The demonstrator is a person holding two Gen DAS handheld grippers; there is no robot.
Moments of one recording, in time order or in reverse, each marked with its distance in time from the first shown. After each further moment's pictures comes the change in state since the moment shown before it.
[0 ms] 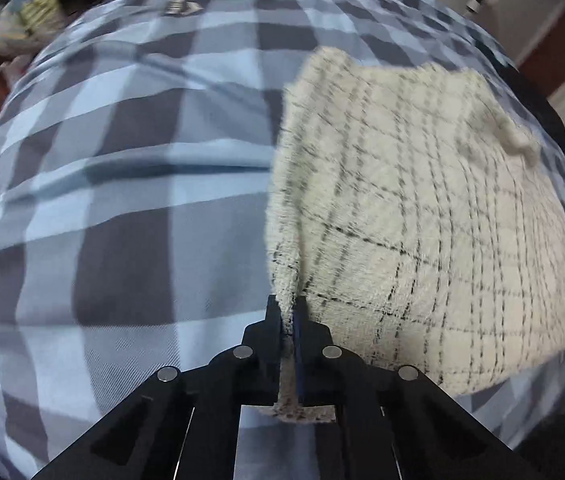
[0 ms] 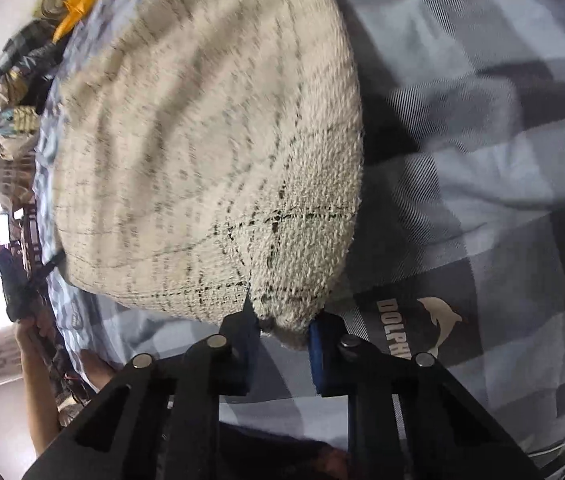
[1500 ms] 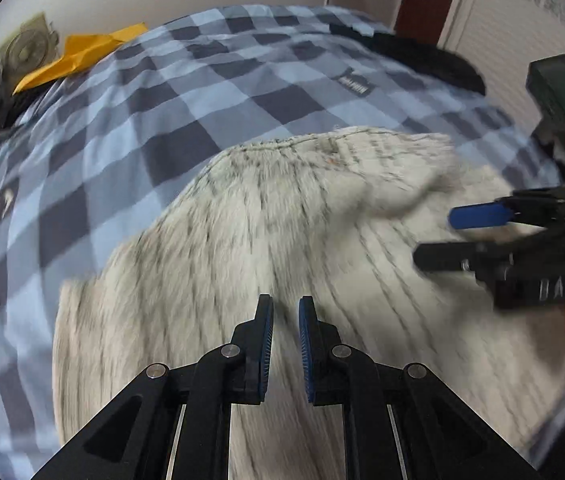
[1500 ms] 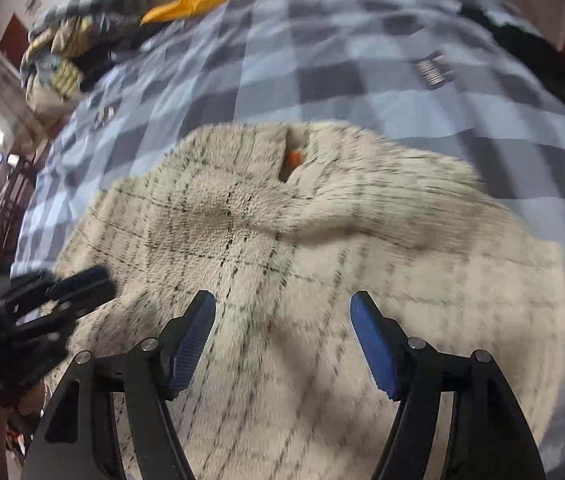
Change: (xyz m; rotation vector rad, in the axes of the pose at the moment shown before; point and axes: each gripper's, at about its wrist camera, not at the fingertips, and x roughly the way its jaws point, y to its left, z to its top) left arm 0.066 -0.171 0.126 0.495 -0.141 -0.088; right arm 0.103 0.207 0.174 -0.407 -0.279 -0.157
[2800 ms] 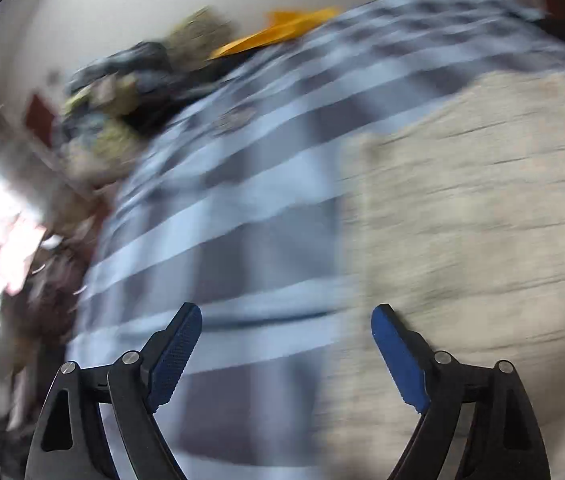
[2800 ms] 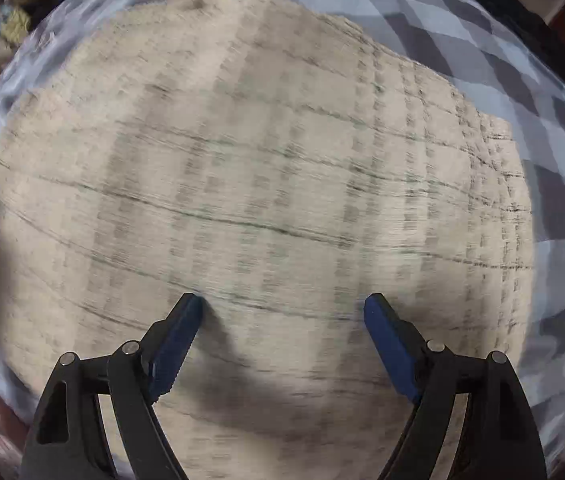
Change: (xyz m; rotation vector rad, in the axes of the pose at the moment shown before) left arm -0.063 0.104 -0.134 -0.203 0.033 0.732; right arm -0.002 -0.016 -0.073 0.016 0.202 -0.181
